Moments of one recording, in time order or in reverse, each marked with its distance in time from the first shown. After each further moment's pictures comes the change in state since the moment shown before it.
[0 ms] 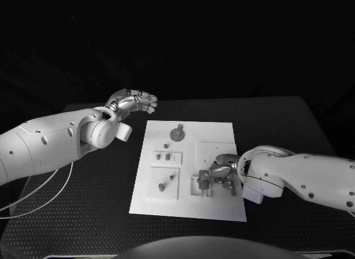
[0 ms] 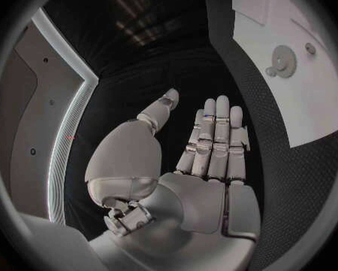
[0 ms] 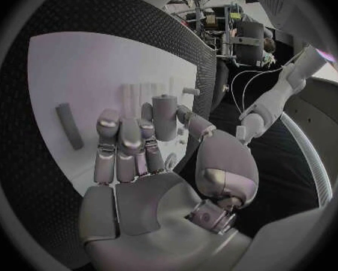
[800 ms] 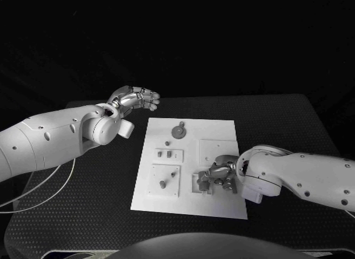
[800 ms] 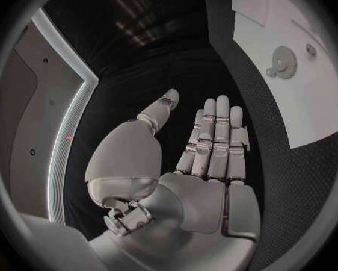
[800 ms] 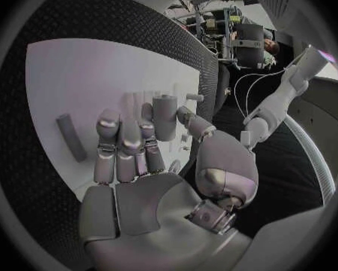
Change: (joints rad) left arm 0.000 0.001 0.000 0.002 -0.001 0.001 -0.002; left_hand 0.000 0.000 0.000 0.000 0.000 0.000 0.000 0.000 0.000 0.000 0.000 0.000 -0.001 0.004 0.004 -0.004 0.003 0.000 0.000 0.000 0.000 0.002; right arm -0.012 0.027 -0.006 -0.029 0.007 0.030 -0.012; right_hand -0.008 -0.001 0.000 0.000 0.000 0.000 0.000 0.000 0.000 0.000 0.000 -0.001 0.002 0.000 0.000 0.000 -0.001 0.000 -0.001 0.001 0.004 0.000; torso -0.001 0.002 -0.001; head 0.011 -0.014
